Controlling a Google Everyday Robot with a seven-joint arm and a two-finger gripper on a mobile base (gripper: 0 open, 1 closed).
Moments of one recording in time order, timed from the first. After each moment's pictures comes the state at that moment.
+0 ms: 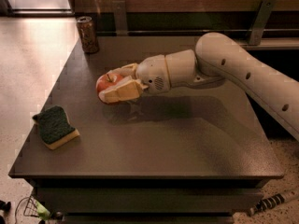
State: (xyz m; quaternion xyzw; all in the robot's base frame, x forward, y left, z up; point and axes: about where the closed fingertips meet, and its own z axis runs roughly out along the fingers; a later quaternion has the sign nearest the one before) arm 0.533 0.088 0.891 -0.52 0.59 0.46 0.41
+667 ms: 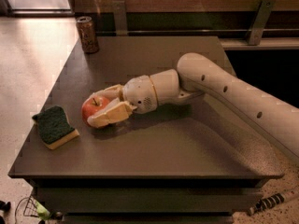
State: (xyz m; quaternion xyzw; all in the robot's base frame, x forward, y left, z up) arm 0.486 0.124 0.856 -0.56 0.52 0.53 0.36
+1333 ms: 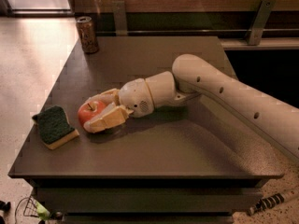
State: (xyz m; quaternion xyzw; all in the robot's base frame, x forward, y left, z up) arm 0.476 0.132 0.846 -0.57 0.53 0.53 0.35
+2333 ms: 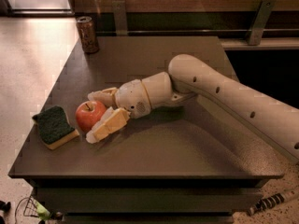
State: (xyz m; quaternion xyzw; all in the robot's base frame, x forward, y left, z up) arm 0.472 0.138 0.847 -0.57 0.52 0.53 0.34
